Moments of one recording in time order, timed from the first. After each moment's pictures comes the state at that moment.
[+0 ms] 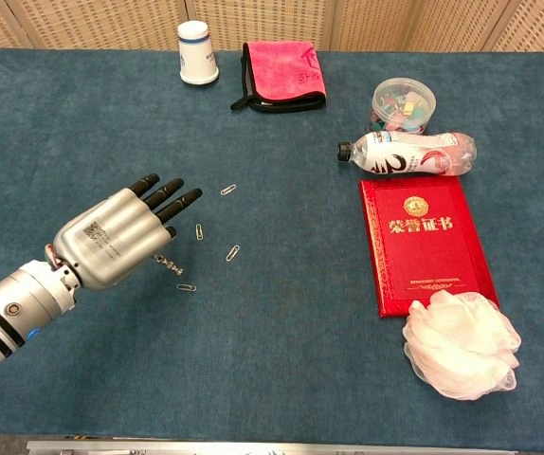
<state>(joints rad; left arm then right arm) -0.47 -1.55 0.09 -1.73 1.39 1.14 1.30 -0.14 -1.00 0.15 -1.51 -1.57 1.89 0.55</state>
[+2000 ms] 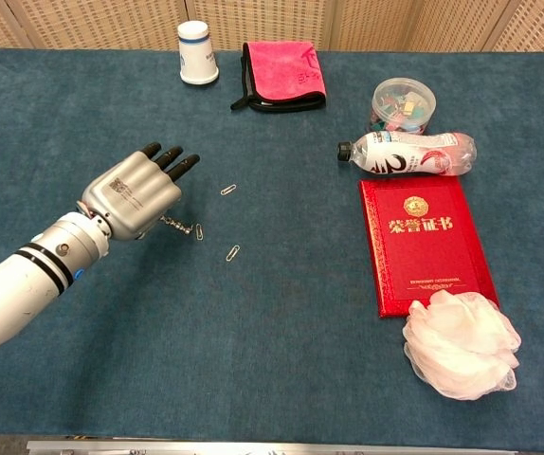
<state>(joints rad) -0.61 -1.66 -0.03 -1.59 1.10 1.10 1.32 -0.14 -0.99 0.16 -1.50 -1.56 1.88 0.58</state>
